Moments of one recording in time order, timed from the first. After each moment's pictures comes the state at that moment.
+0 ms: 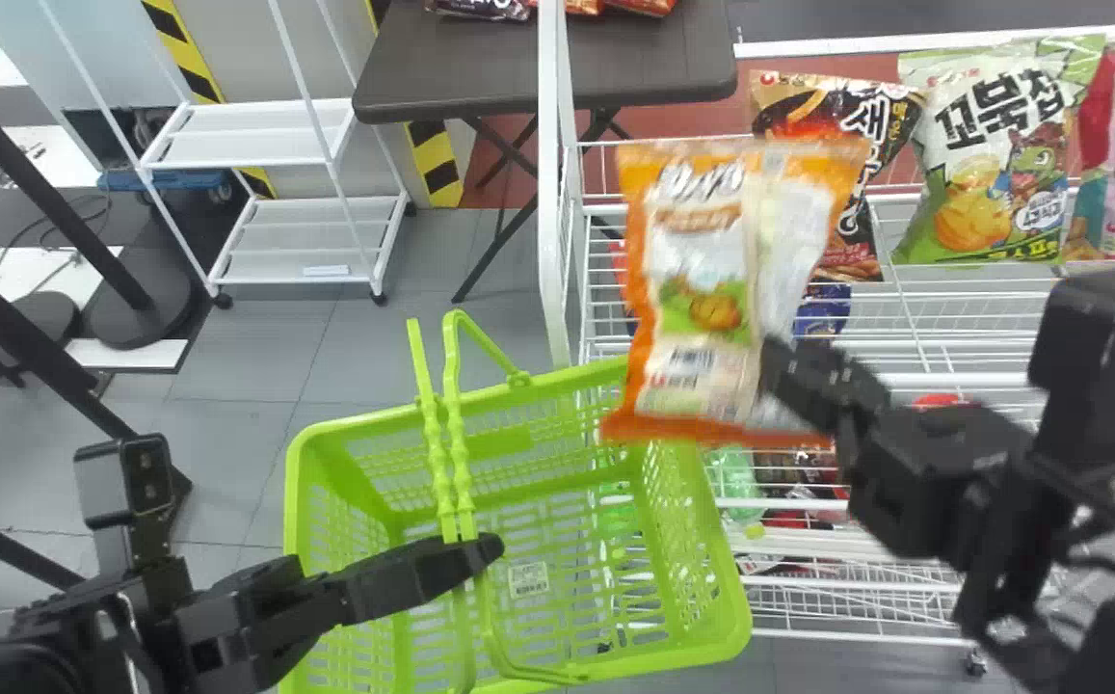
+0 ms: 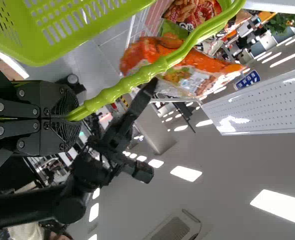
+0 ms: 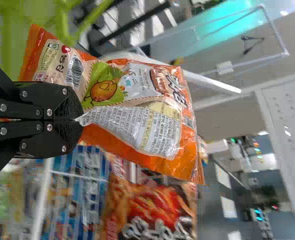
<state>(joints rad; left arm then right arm) 0.43 0.06 0.48 -2.19 0.32 1.20 -1.57 0.46 -0.14 0.20 -2.50 -0.30 0.88 0.09</state>
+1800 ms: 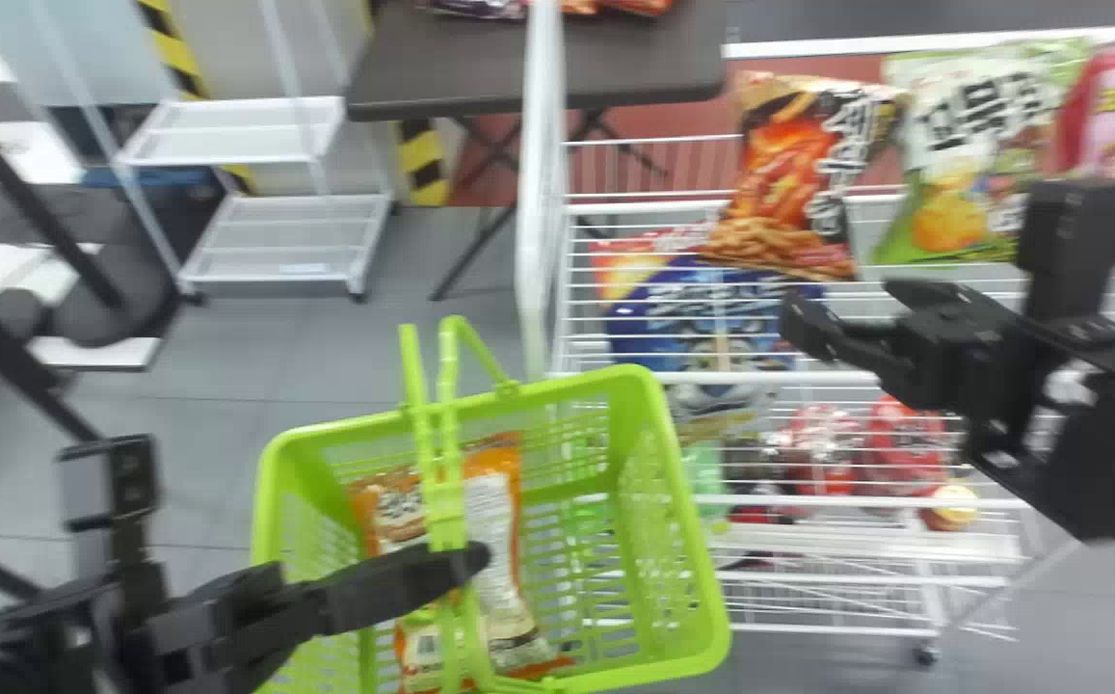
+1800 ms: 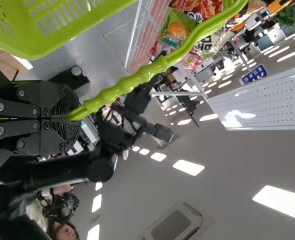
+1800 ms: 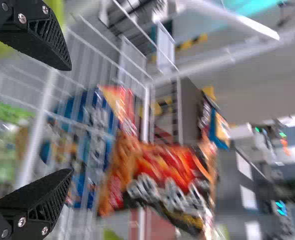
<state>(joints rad) 0.43 0.06 0.44 -2.20 0.32 1.21 -1.57 0.07 -0.19 0.06 -2.00 -0.33 0.72 0.12</state>
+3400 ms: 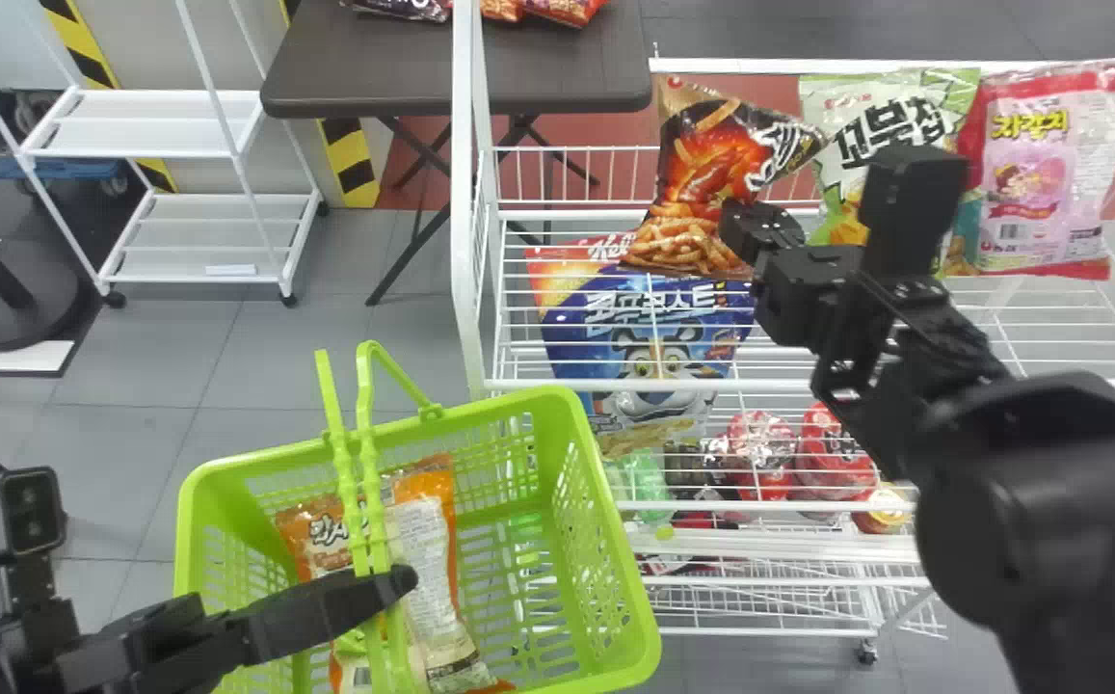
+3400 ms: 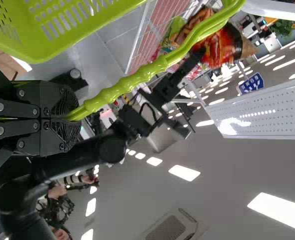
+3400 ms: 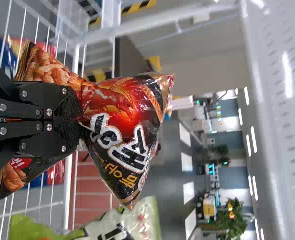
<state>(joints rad) 0.45 0.06 0.46 -2.17 0.33 1.19 -1.57 0.09 -0.10 0.16 -2.04 -0.25 0.56 0.05</state>
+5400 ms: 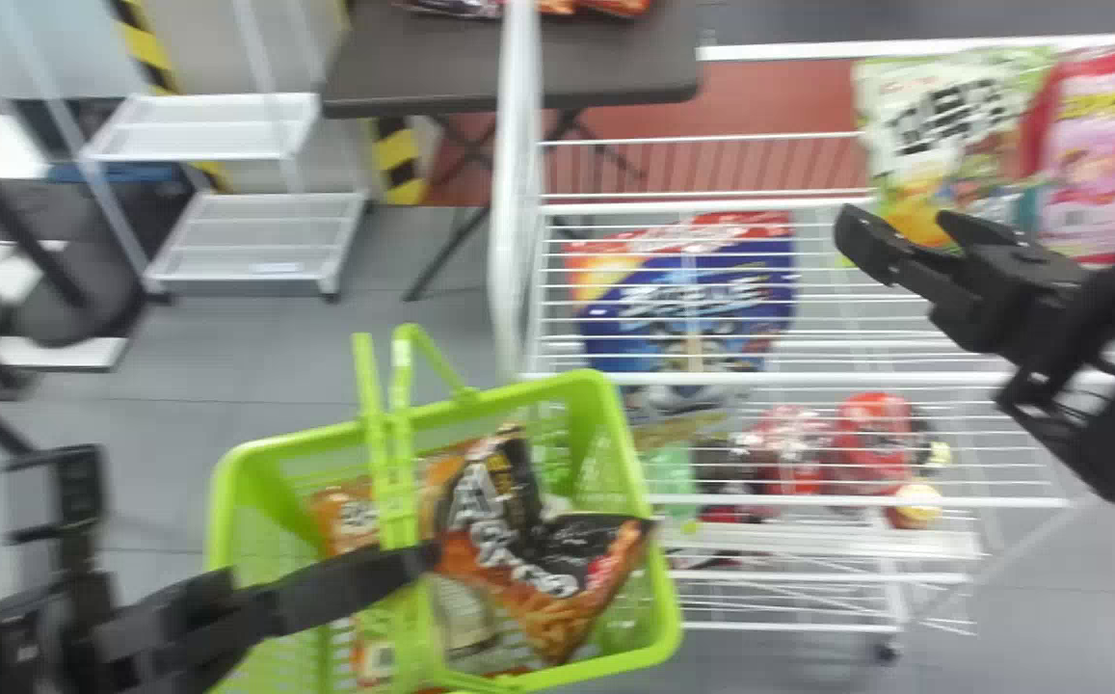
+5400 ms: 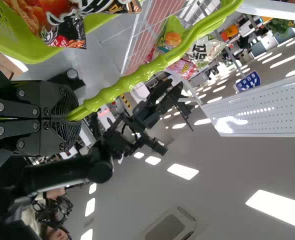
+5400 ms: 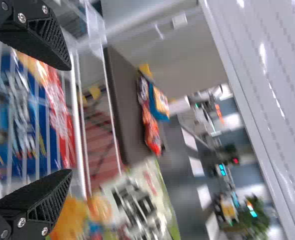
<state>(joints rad) 0.42 0.06 0.46 -2.15 0.33 1.19 -1.57 0.07 -0.19 -0.10 -1.99 -0.46 0.61 0.11</state>
